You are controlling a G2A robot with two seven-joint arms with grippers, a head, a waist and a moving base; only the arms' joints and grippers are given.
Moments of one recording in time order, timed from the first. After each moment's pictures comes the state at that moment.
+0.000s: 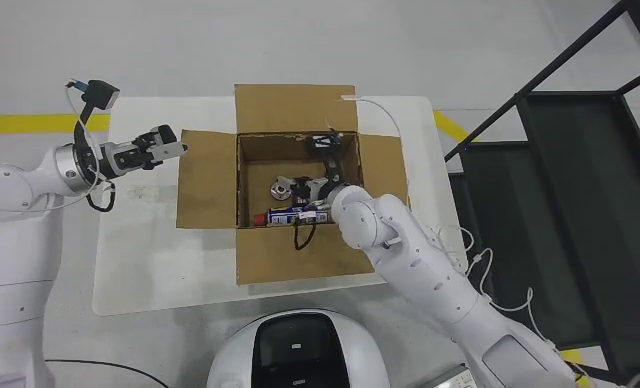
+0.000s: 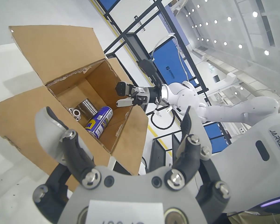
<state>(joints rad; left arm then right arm) 0.90 -1.00 -1.47 -1.36 -0.24 -0.53 -1.29 -1.01 -1.31 0.89 -1.64 -0.76 0.48 0.71</state>
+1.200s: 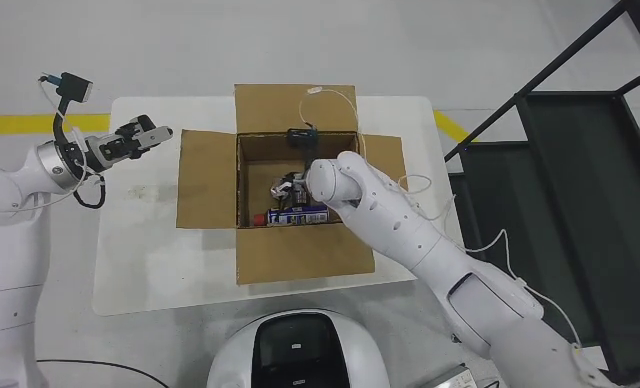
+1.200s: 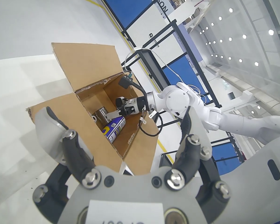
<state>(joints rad) 0.93 -0.99 -1.51 -1.38 -0.15 -0.49 -1.16 -0.67 -1.44 0.70 -1.13 -0.60 0.55 0.86</state>
